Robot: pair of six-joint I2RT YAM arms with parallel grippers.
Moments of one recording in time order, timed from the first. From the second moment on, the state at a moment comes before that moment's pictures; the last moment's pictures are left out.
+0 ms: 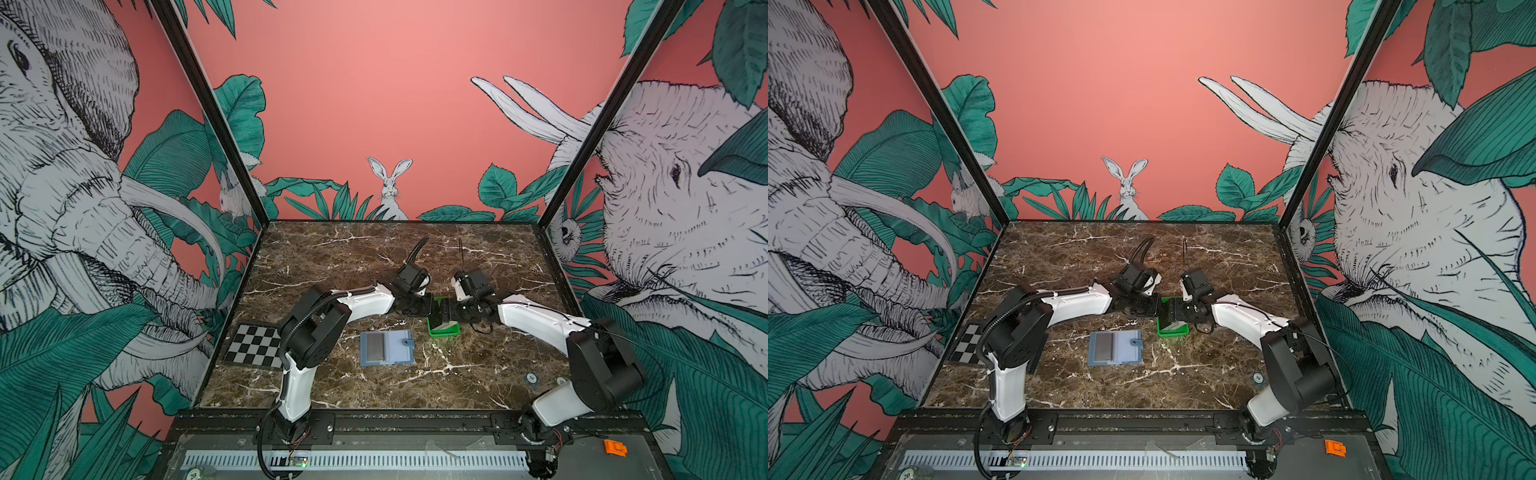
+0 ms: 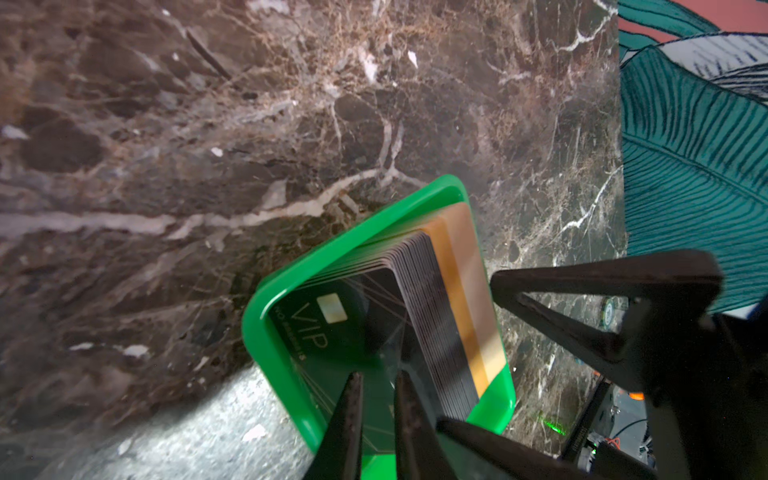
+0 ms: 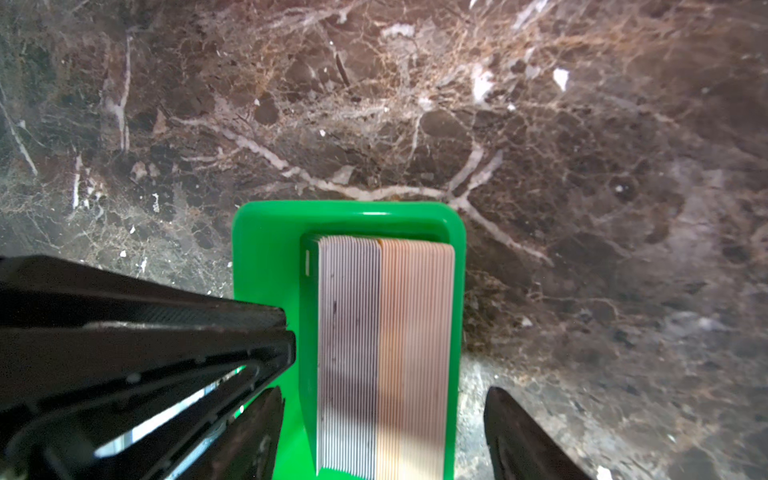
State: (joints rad) left arm -0.81 1.97 1.28 -0.22 0.37 -0.63; right arm 0.49 1.54 0.88 -0.41 -0.15 0.43
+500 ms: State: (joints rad) left arm -0.81 1.97 1.28 -0.23 0.36 -0.63; right arm 0.48 1.59 0.88 -0.39 -0.16 0.43
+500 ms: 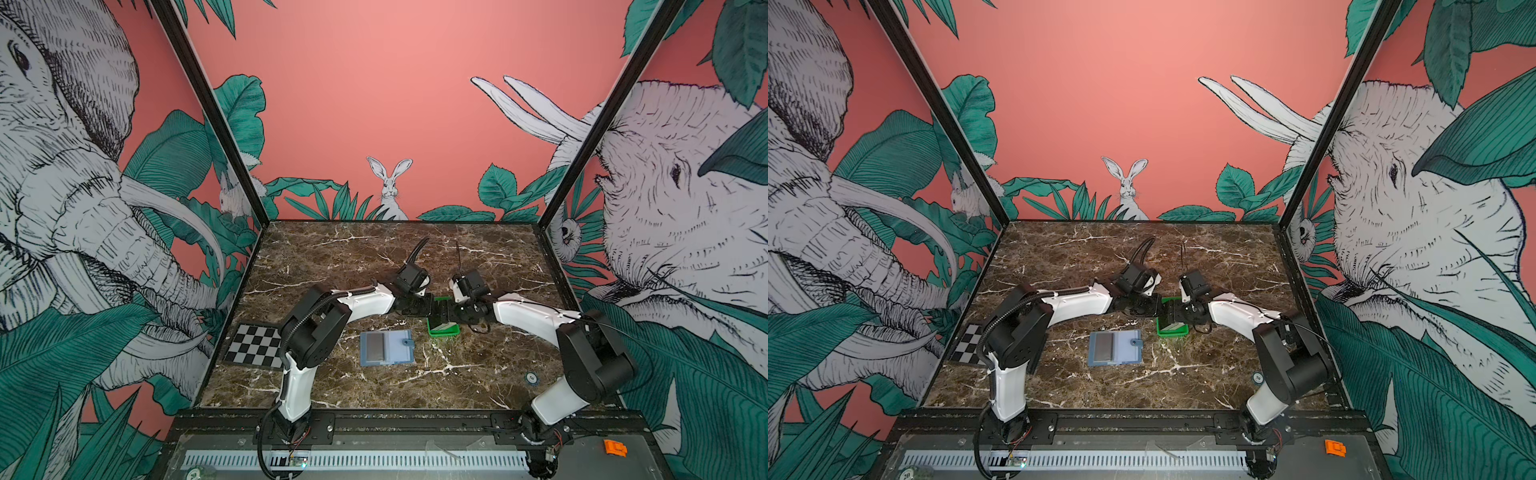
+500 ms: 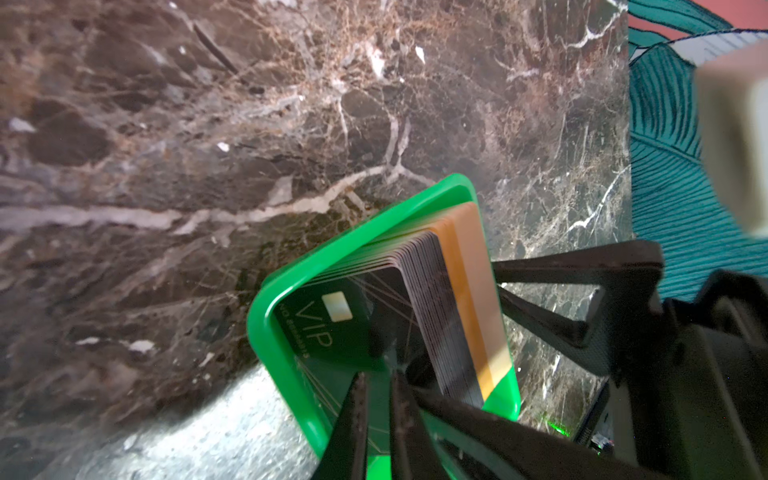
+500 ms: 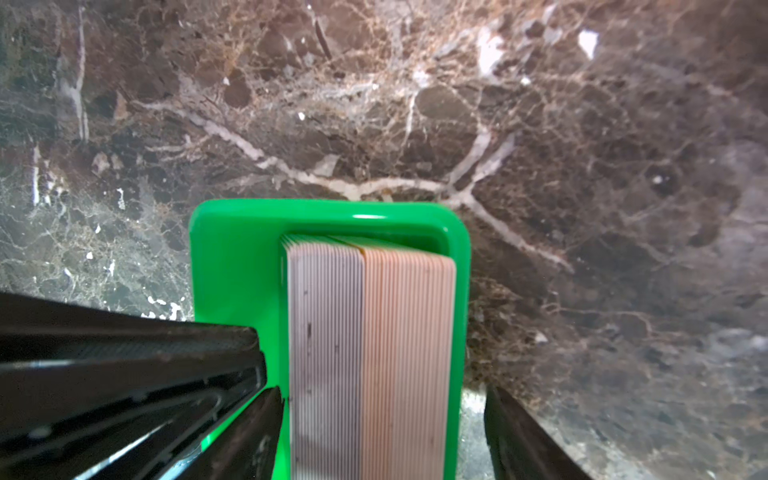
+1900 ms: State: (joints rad) left arm -0.82 1.99 1.29 -0.23 0.38 -0.66; right arm 0.44 1.49 0.88 -0.43 -0.20 0.43
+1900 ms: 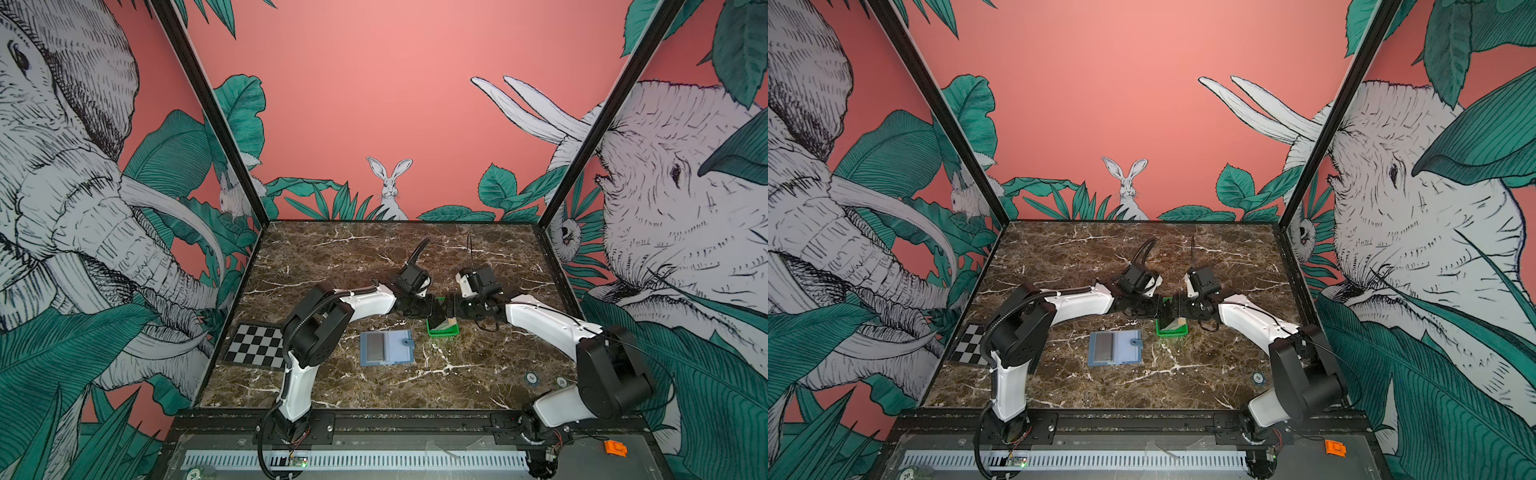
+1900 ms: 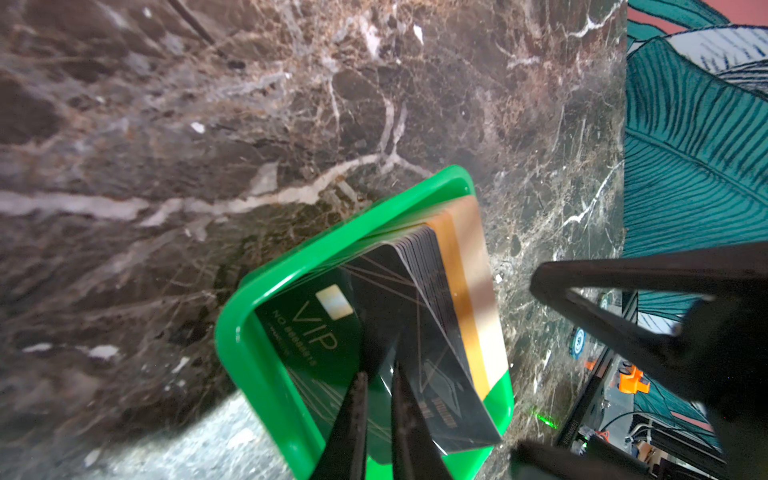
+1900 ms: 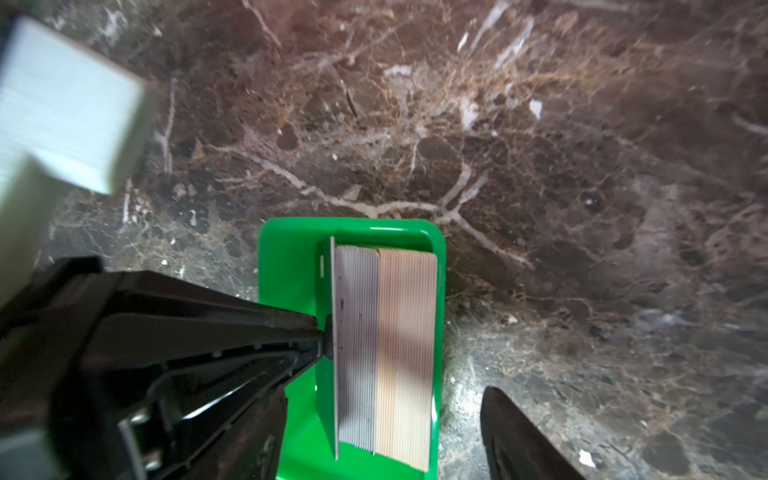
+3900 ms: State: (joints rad) left arm -0.84 1.99 1.31 -0.25 0.38 -0.63; right arm 0.49 1.43 0.83 -0.49 -0.10 0.46
